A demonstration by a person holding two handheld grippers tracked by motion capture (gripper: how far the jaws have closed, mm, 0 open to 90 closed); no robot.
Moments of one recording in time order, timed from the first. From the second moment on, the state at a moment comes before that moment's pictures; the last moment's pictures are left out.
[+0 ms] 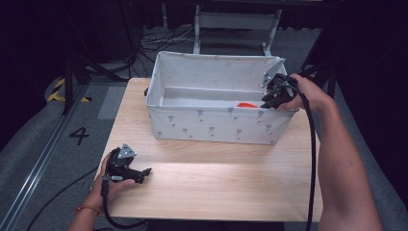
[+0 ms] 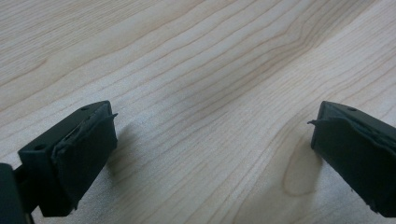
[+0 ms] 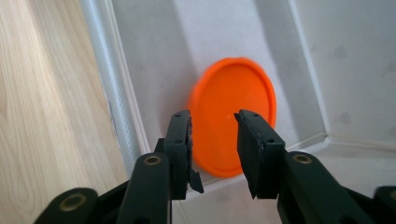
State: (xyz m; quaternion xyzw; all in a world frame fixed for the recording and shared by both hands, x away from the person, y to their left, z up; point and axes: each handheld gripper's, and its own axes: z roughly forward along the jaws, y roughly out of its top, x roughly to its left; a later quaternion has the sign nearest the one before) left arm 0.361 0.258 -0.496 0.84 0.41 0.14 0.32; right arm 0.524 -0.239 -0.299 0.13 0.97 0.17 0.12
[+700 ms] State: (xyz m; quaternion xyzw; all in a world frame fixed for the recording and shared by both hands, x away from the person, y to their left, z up) left arm 0.361 0.258 -0.496 0.84 0.41 0.14 0.32; right arm 0.492 -0.262 -0.288 0.24 0.89 0.33 0.22
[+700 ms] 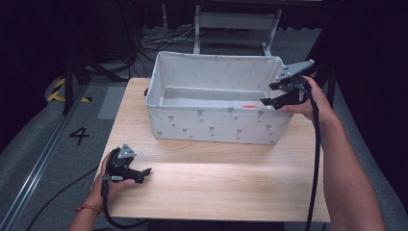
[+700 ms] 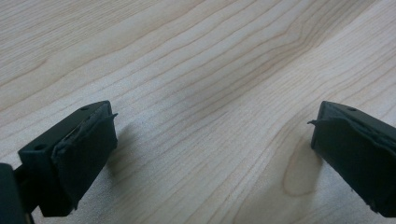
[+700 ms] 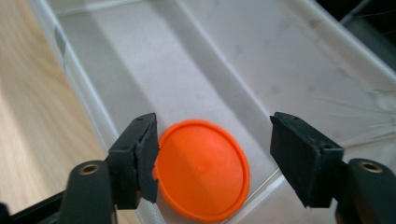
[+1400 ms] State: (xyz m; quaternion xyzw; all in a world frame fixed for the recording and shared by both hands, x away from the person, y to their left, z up) left arm 0.361 0.258 -0.496 0.84 0.41 0.14 0.32; right arm 0.422 -0.291 -0.277 0.29 0.83 0.39 0.28
